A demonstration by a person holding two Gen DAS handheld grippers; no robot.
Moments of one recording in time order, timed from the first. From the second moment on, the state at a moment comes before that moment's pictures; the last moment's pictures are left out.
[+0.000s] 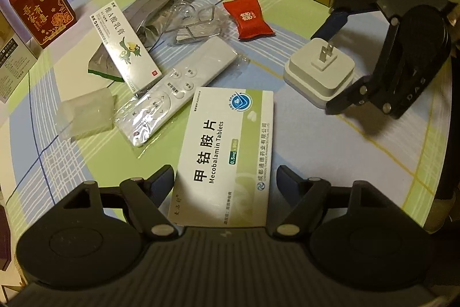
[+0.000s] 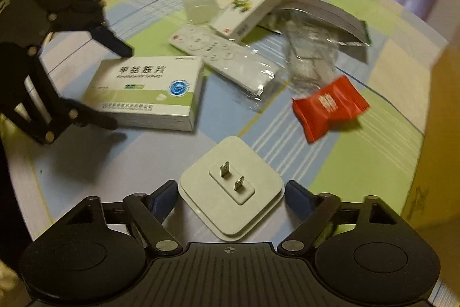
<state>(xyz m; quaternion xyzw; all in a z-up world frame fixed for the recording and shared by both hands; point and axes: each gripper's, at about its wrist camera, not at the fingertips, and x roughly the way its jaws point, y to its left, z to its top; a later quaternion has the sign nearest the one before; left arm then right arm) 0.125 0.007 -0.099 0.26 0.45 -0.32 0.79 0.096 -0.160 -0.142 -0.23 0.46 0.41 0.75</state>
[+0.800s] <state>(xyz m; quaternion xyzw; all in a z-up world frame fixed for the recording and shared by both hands) 0.124 0.008 -0.098 0.25 0.44 -0.32 0.80 0.088 -0.158 -0.138 -0.23 0.44 0.36 0.79</state>
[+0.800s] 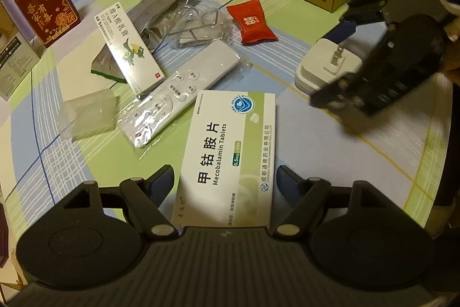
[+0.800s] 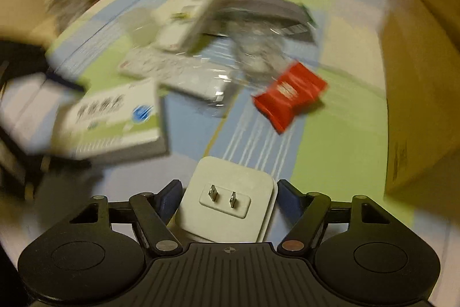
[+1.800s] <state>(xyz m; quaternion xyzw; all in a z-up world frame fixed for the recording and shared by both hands) 0.121 -0.006 -0.083 0.25 0.44 -0.30 0.81 0.073 -0.201 -0.126 -0.17 0.44 0.31 0.82</state>
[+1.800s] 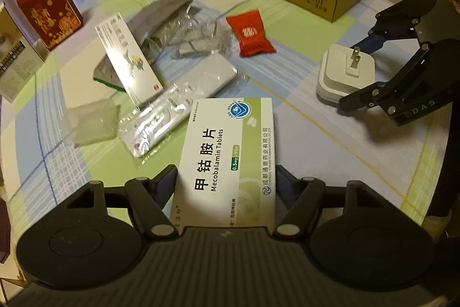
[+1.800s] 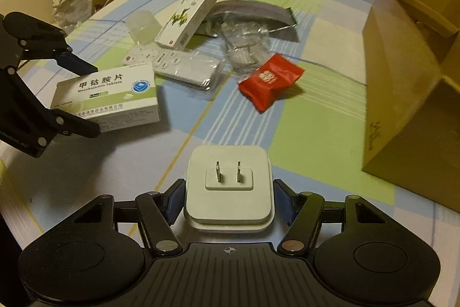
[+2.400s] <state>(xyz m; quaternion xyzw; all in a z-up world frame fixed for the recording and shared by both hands) 0.113 -0.076 0.005 0.27 0.36 -0.32 0.83 0.067 -0.273 -0.032 -0.12 0.37 0.29 0.87</state>
